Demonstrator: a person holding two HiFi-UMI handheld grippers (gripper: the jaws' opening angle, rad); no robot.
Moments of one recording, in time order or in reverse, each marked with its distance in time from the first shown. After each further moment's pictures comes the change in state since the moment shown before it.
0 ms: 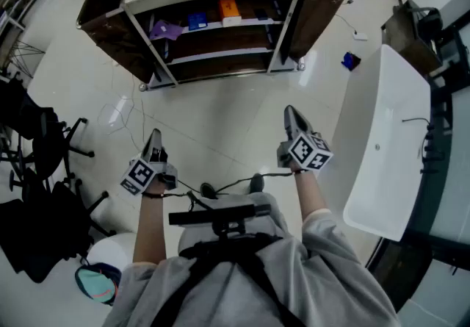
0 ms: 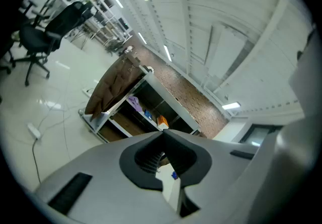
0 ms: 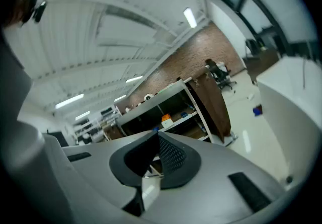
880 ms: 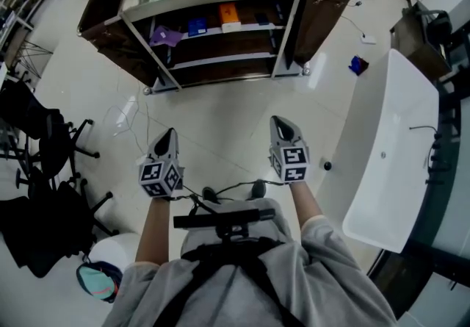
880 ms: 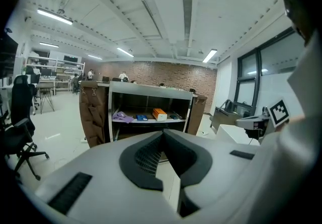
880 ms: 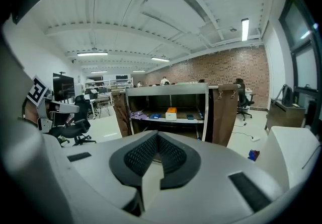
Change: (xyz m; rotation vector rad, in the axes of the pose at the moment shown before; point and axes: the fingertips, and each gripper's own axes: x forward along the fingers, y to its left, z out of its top) left arm 0.048 -0.075 -0.039 0.697 0.109 0.055; right arm 0.021 0.019 -0.018 -0.509 0.158 0.035
